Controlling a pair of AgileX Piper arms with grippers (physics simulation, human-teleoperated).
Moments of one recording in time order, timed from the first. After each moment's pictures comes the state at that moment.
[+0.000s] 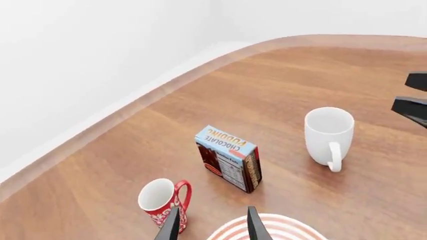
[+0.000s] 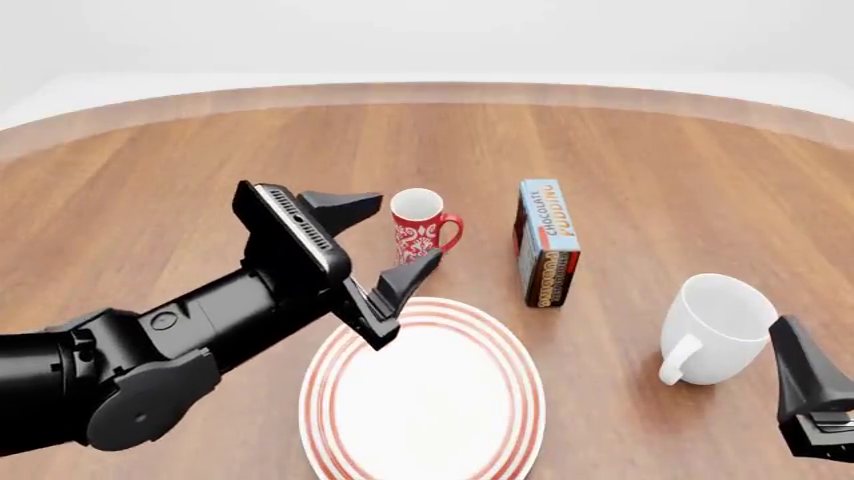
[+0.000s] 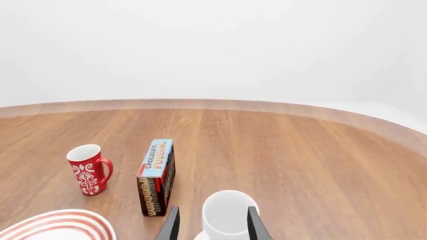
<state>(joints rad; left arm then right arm) -0.79 1.31 -0.54 -0.59 0.24 0.00 0.01 -0.01 0.00 0.01</state>
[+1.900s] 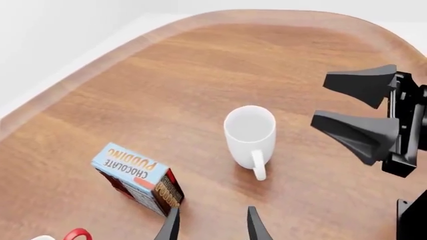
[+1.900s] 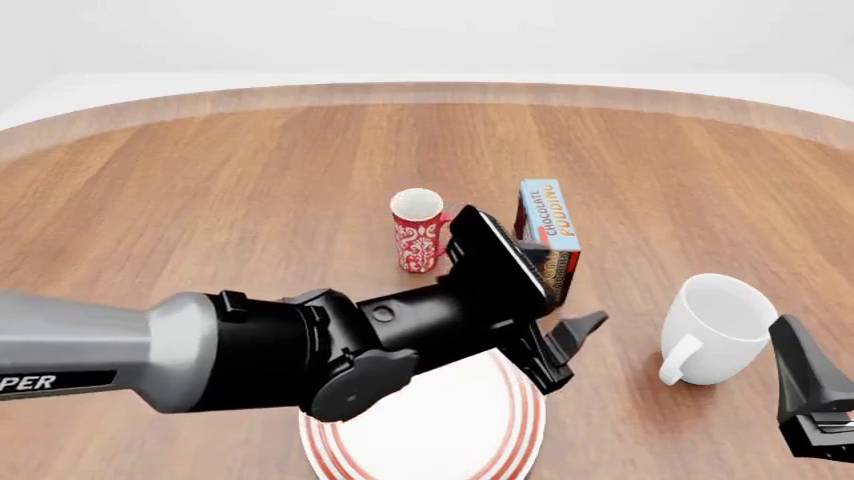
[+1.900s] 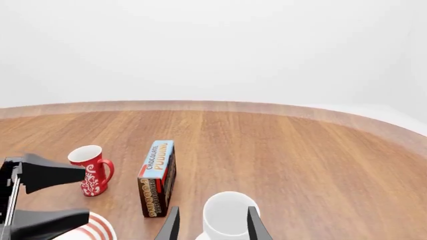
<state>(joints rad) -1.03 1.69 -0.92 -0.43 0.18 0.01 0.00 -0.01 -0.01 0.01</state>
